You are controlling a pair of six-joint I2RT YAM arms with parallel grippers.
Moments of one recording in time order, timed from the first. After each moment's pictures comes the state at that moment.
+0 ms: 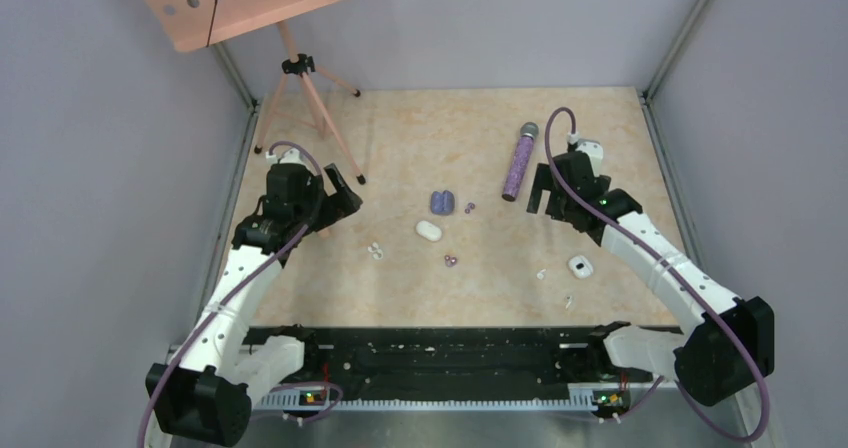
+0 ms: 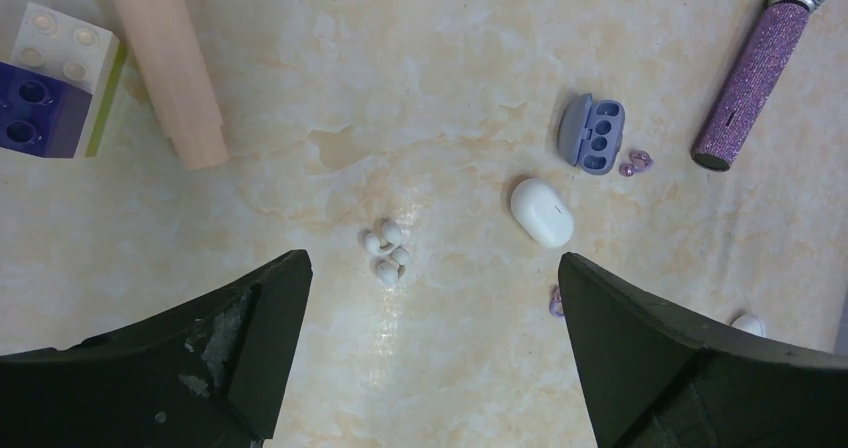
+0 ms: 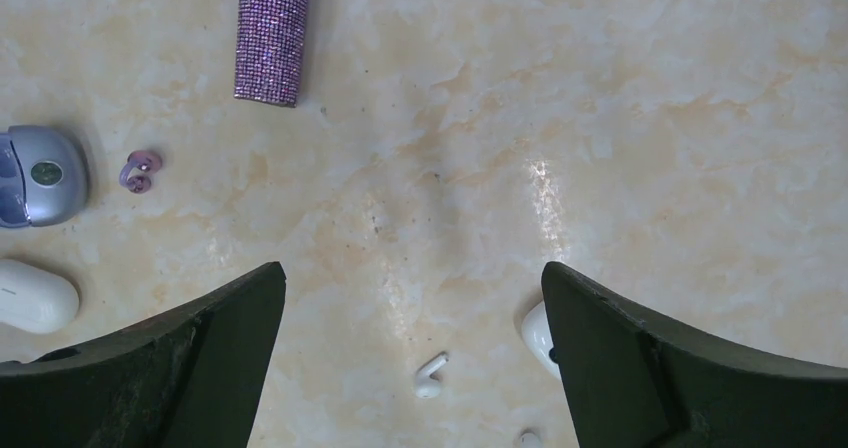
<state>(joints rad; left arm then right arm) -0.18 0.99 0.88 -0.57 0.03 -0.60 0.42 1.18 0.95 -0.62 0.40 0.49</state>
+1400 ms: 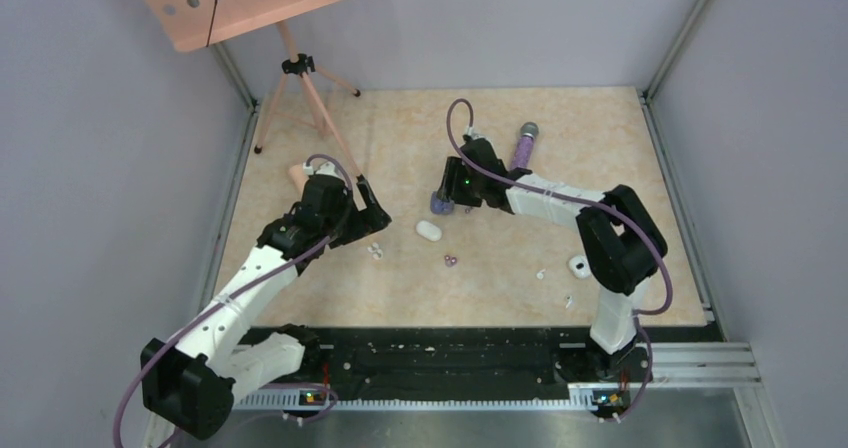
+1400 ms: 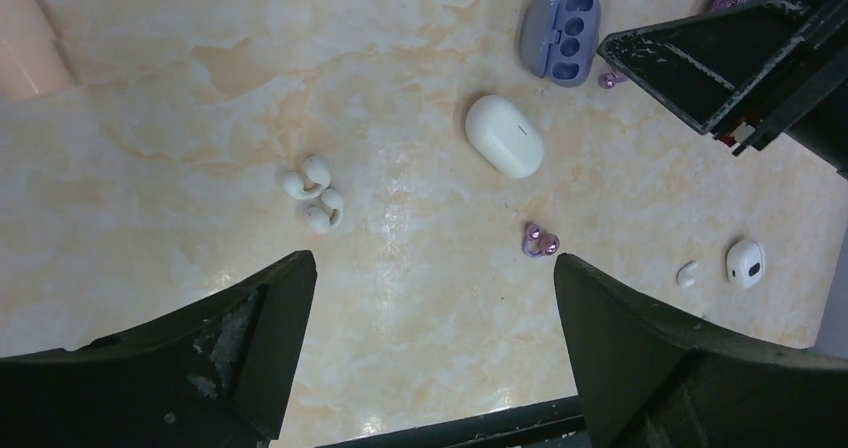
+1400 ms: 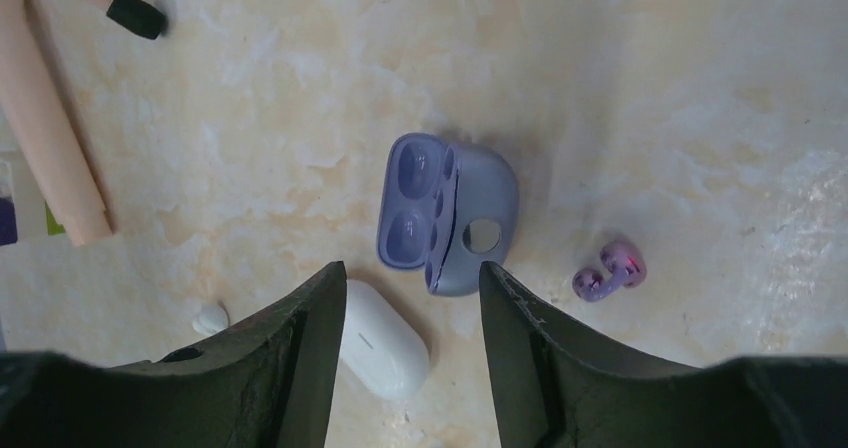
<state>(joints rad) -0.42 1.02 0.82 -0.54 -0.03 -0.72 0.65 1.82 1.21 -0.13 0.01 0.67</state>
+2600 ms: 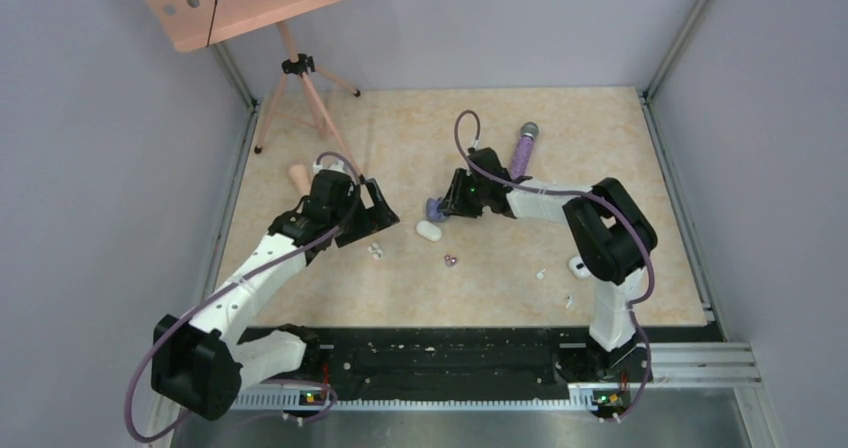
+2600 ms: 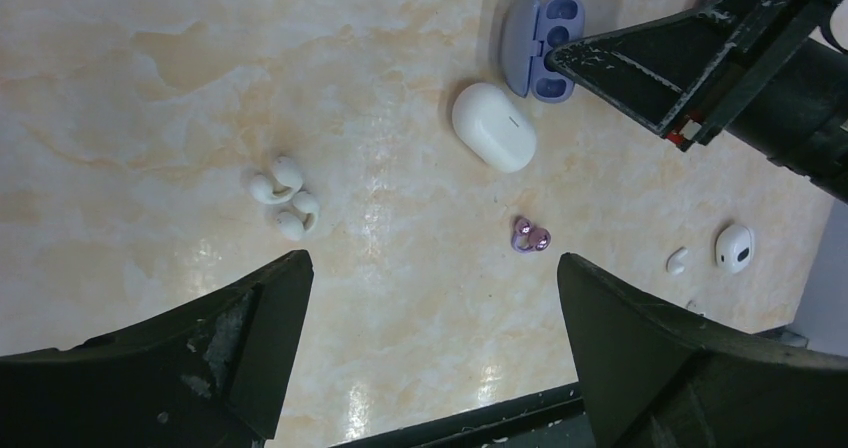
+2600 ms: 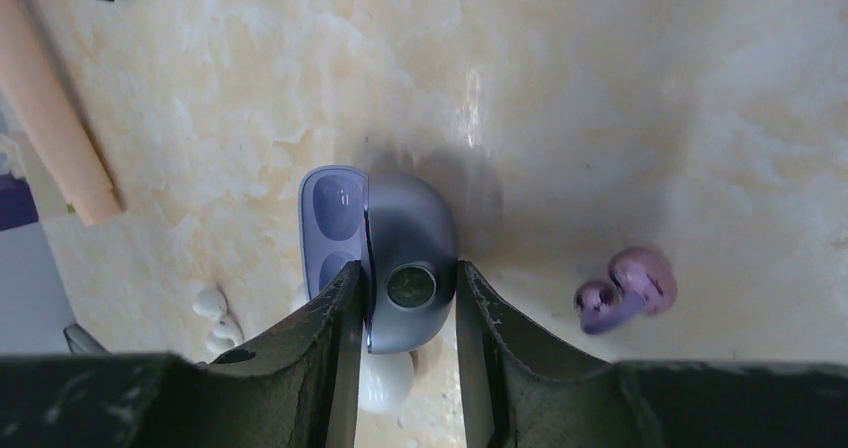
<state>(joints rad) -0.41 1.08 0.82 -0.49 0.03 -0.74 0.59 1.95 1.18 -0.03 -0.16 0.76</state>
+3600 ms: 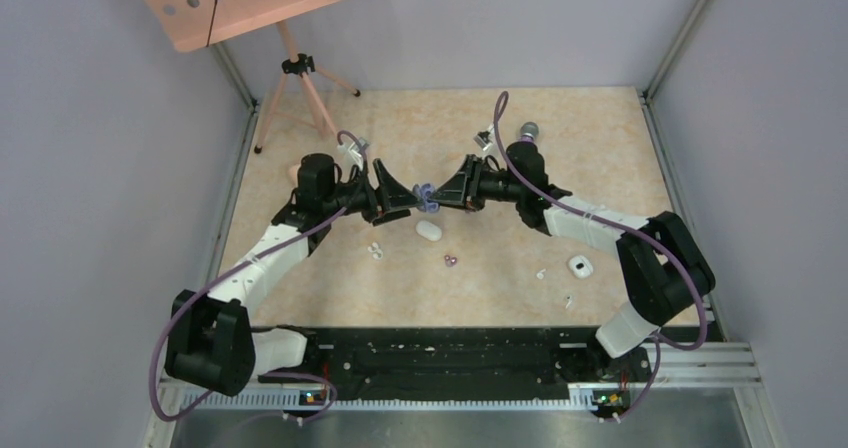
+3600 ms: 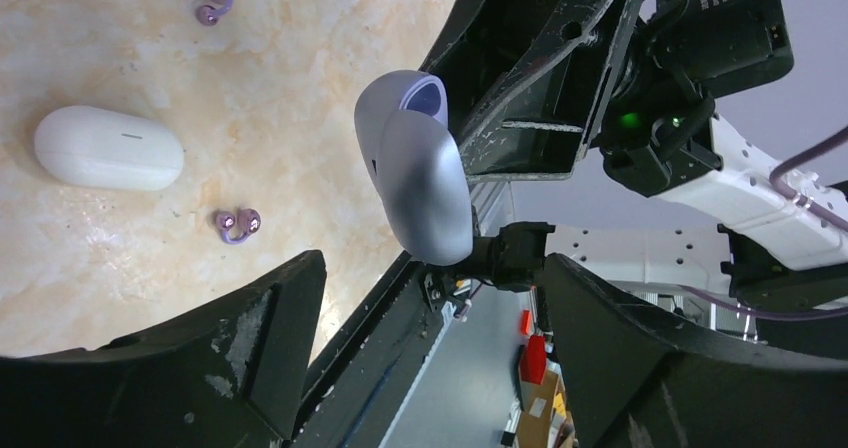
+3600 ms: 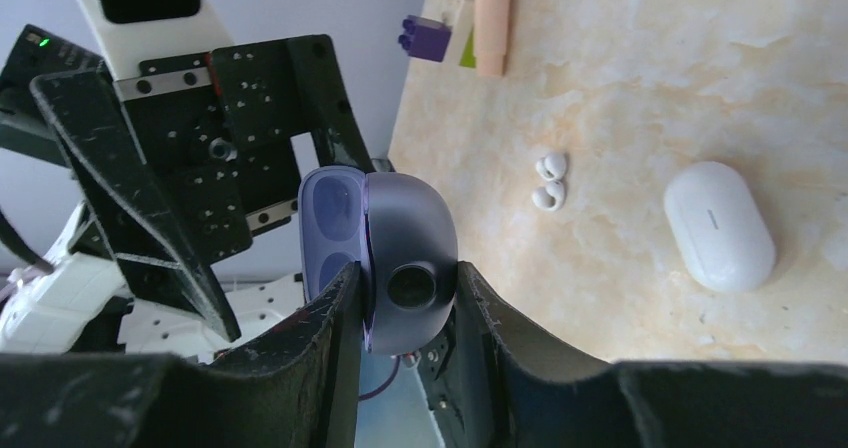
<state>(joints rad) -0.27 1.24 0.77 0.04 0.83 -0.87 0.54 1.59 0.91 0.38 -0.68 0.98</state>
